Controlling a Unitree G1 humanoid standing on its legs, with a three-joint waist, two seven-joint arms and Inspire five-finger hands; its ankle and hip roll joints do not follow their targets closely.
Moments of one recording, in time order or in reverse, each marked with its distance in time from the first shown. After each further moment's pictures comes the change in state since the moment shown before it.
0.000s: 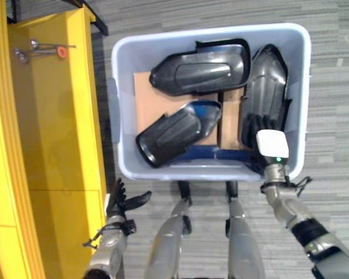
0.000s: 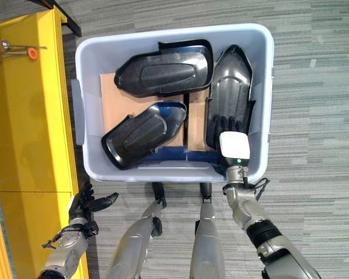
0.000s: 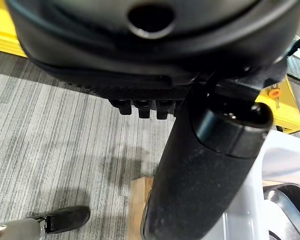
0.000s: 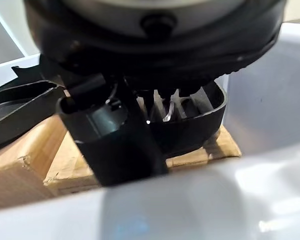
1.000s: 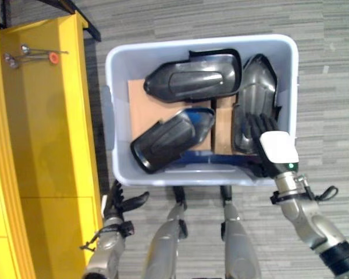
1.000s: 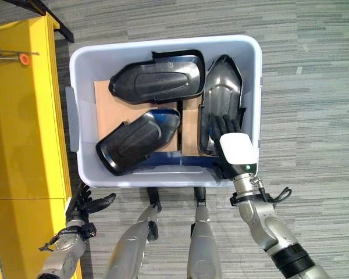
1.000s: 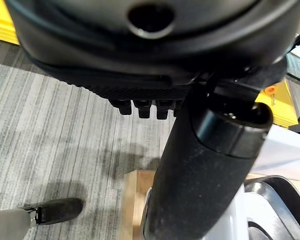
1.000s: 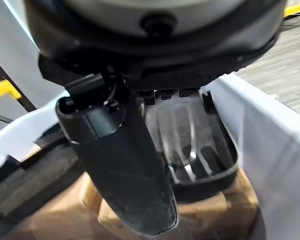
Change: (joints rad) left arm 0.042 -0.001 0.036 -0.037 0.001 0.012 -0.001; right arm 0.301 -0.188 -0.119 -0.498 0.048 -0.110 0.127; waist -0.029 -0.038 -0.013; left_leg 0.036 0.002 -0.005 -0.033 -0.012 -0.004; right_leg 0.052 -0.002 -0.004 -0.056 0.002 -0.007
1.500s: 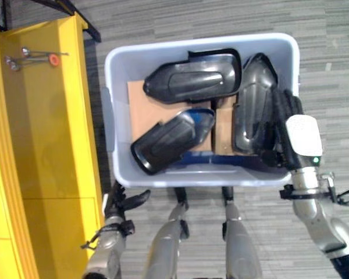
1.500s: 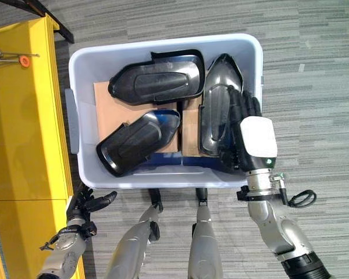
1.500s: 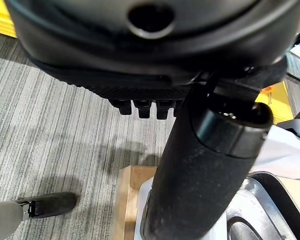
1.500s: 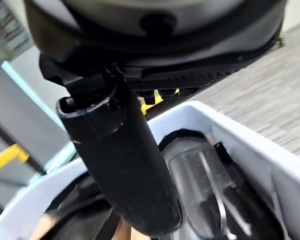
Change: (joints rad) left arm 0.003 -0.001 0.000 -0.033 -0.028 0.001 -0.013; right arm 0.091 -0.021 -0.133 -0.209 0.068 -0.058 -0.040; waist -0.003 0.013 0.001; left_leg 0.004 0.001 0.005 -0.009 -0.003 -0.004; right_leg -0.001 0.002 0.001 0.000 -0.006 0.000
